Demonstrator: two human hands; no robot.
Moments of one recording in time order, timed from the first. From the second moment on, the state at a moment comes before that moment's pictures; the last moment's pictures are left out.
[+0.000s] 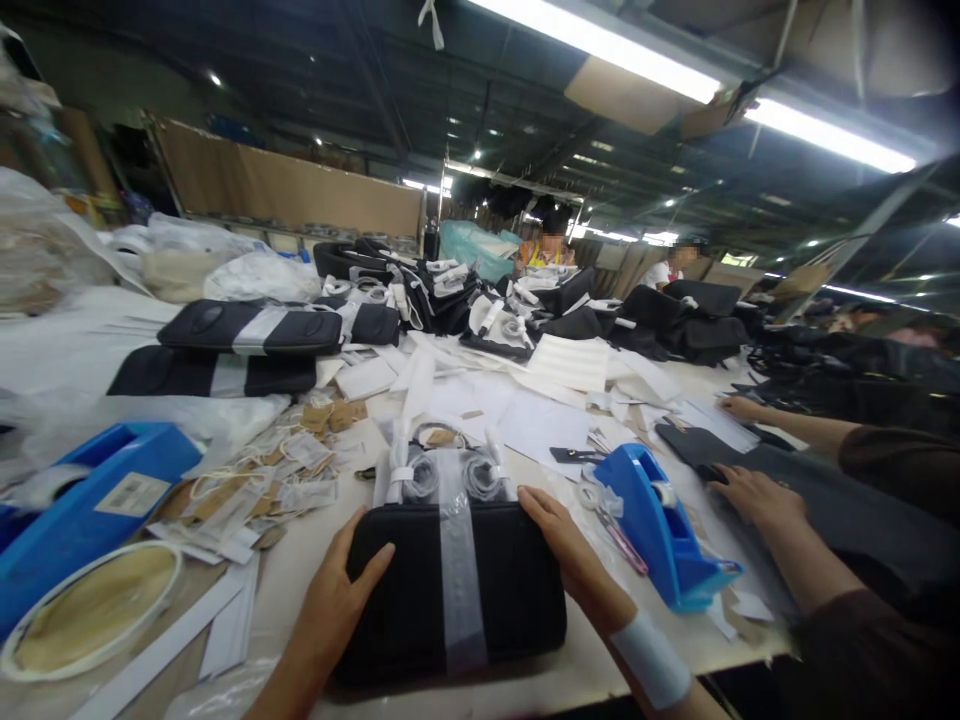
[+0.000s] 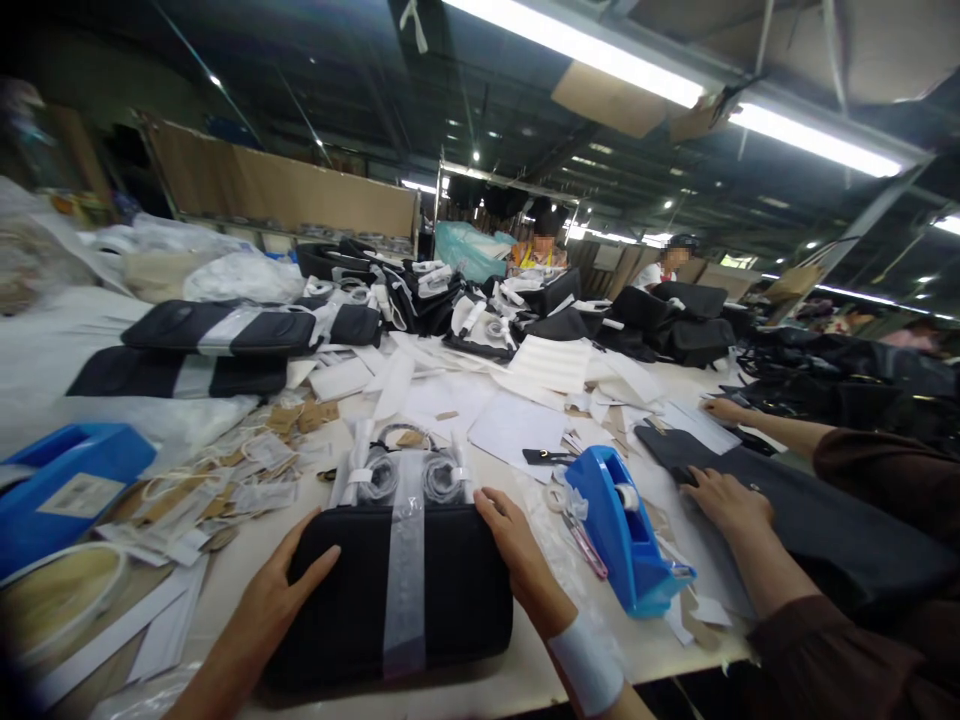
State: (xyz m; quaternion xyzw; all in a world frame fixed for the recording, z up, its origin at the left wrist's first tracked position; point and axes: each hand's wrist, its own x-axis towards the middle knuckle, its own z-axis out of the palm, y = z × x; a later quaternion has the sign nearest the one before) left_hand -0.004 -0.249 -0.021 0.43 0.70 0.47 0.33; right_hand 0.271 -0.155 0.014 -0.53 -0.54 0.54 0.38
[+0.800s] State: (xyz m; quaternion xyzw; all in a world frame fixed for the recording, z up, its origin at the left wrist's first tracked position) left_hand -0.015 -0.260 0.033 0.22 0.60 0.44 0.63; right_hand 0.289 -0.196 0.037 -0.39 -0.43 0.74 0.34
